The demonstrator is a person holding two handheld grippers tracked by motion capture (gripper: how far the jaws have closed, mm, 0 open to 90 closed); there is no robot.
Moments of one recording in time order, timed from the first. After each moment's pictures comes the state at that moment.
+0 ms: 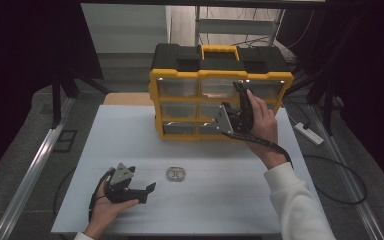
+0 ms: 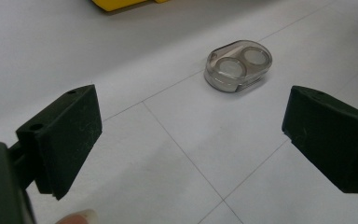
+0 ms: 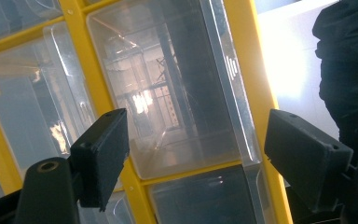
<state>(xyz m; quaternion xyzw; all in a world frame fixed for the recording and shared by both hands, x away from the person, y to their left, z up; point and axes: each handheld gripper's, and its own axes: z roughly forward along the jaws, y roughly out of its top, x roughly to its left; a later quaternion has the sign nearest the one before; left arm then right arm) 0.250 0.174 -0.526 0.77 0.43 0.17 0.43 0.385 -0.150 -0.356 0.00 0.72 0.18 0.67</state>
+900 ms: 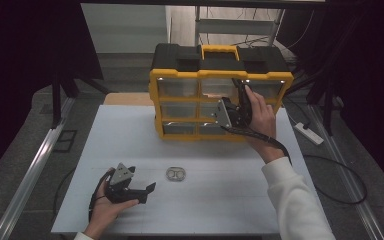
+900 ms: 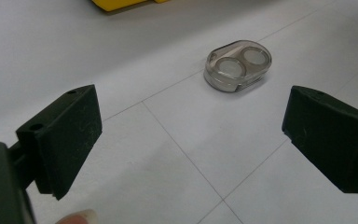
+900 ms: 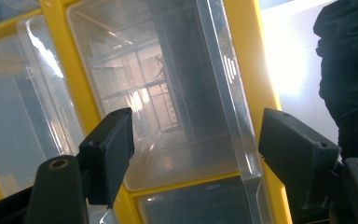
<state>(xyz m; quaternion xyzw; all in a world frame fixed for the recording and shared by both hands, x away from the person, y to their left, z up) 0.250 0.174 -0.526 0.77 0.43 0.17 0.43 0.399 -0.147 -0.353 0.00 0.72 0.17 0.67</state>
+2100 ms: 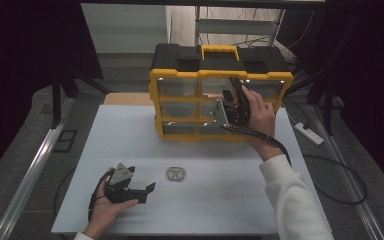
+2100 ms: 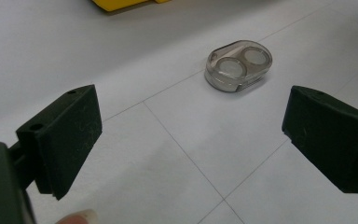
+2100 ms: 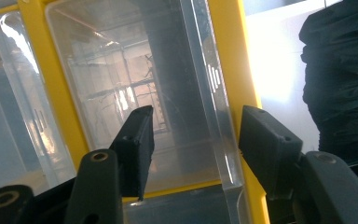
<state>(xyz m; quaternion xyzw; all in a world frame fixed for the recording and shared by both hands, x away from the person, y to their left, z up) 0.250 0.175 -0.526 0.77 0.43 0.17 0.43 0.401 -0.144 -0.349 -0.02 0.71 0.15 0.69</state>
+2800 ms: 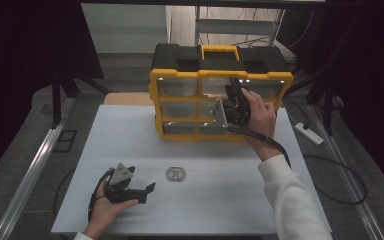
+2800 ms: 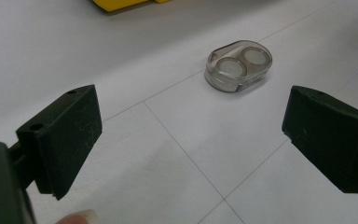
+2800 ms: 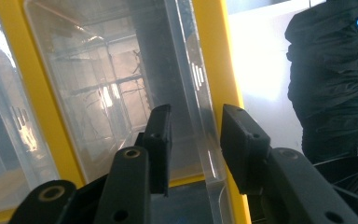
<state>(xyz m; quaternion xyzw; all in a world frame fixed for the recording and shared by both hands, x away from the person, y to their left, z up) 0.249 0.175 -0.526 0.77 0.43 0.17 0.43 0.399 -0.143 -0.347 -0.01 0.69 0.14 0.71</state>
